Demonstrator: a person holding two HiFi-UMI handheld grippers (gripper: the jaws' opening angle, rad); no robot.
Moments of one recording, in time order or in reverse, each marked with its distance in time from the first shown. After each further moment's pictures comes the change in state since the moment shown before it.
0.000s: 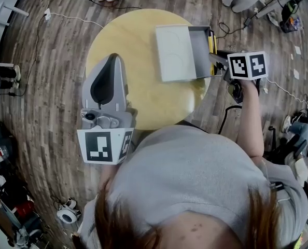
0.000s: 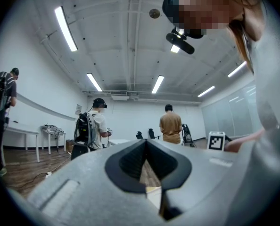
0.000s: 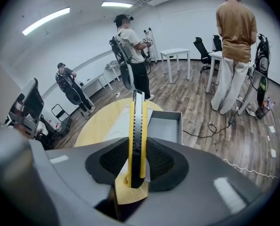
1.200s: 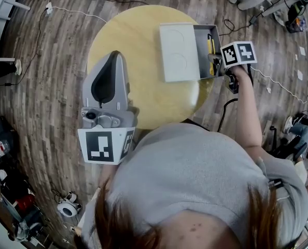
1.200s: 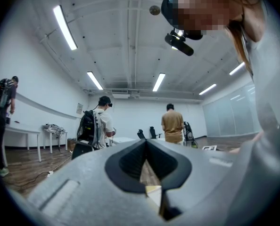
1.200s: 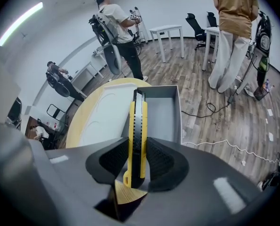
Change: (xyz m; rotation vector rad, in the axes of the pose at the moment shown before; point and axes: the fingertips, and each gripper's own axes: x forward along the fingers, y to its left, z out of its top) left arm 0.013 0.001 -0.006 0.006 0.027 0.013; right arm 0.069 -0.050 -0.038 0.131 0.206 -0.018
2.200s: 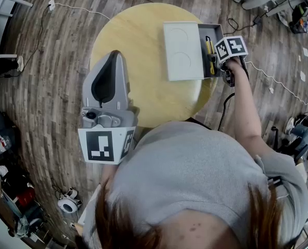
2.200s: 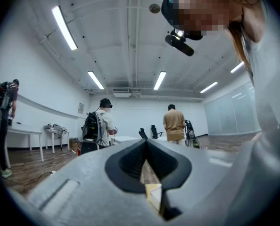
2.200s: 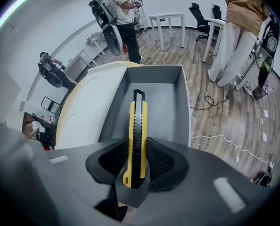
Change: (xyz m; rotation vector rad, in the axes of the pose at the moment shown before) left arm 0.000 0.006 -0.003 0.007 0.020 0.020; right arm 0.051 -0.025 -0.010 -0.007 0.145 -0.055
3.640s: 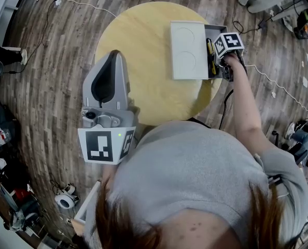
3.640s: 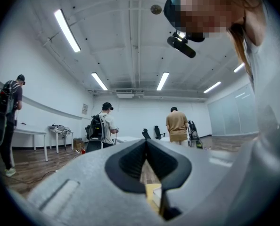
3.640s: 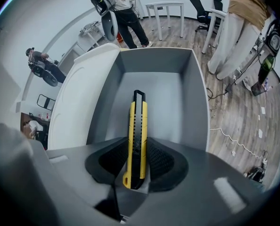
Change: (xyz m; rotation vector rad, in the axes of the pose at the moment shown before) left arm -0.017 0.016 0.006 -0.010 -0.005 0.043; right arm 0.031 0.001 0.000 0.037 0.117 -0.030
